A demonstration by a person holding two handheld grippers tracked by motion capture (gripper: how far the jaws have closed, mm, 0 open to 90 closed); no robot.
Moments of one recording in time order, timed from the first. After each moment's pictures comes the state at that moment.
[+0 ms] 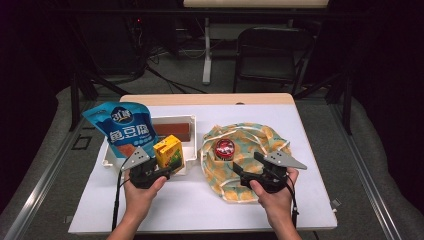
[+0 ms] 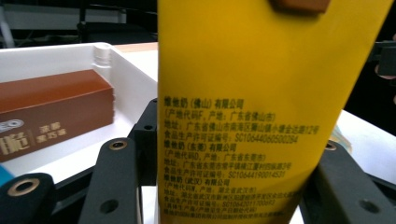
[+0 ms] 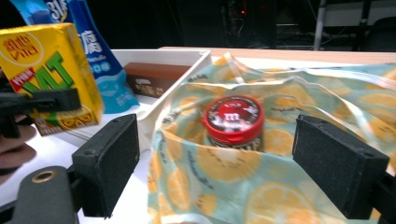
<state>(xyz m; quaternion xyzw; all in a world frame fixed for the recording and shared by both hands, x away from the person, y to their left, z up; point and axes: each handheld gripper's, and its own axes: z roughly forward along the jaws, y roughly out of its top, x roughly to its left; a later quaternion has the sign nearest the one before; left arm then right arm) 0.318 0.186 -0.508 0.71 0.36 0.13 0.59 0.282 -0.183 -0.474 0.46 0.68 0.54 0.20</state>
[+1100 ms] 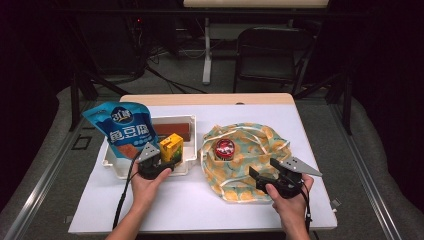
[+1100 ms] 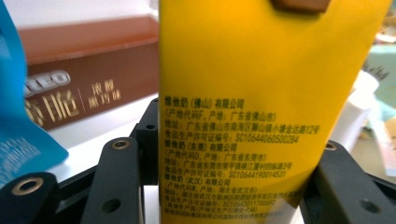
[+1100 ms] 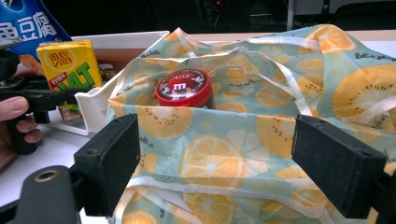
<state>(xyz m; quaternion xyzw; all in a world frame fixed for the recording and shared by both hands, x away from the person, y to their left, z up) 0.370 0.182 -0.565 0.74 0.41 0.16 0.51 0.275 -0.220 -0.494 0.49 0.67 0.51 0.21</state>
